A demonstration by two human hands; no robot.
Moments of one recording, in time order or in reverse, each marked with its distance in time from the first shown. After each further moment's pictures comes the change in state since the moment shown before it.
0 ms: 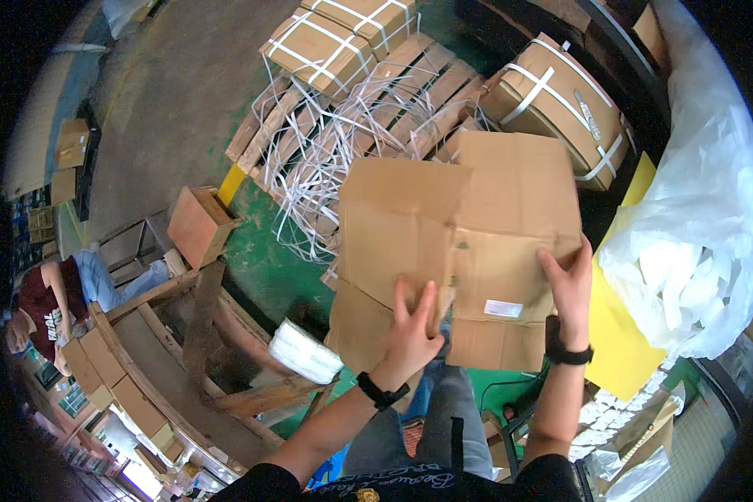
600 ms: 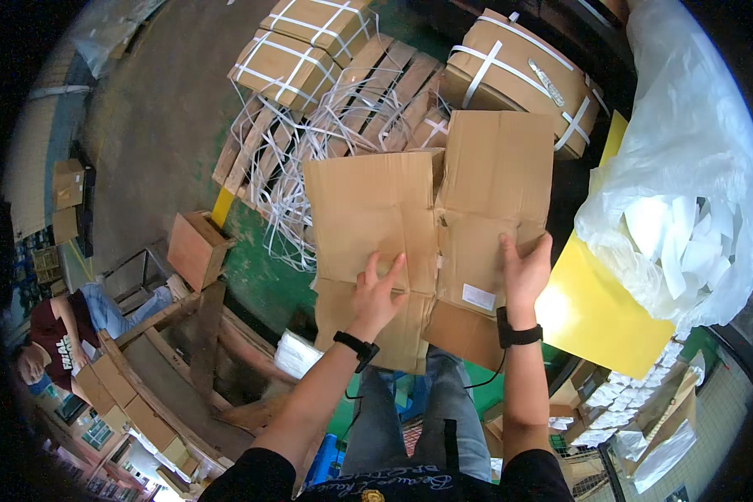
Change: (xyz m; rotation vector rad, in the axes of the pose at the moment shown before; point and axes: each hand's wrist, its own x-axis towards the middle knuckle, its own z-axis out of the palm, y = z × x) left_hand 0.052 -0.057 0.028 0.443 -0.077 0.056; right_hand -0.011 0.060 0.027 -0.459 0.430 0.014
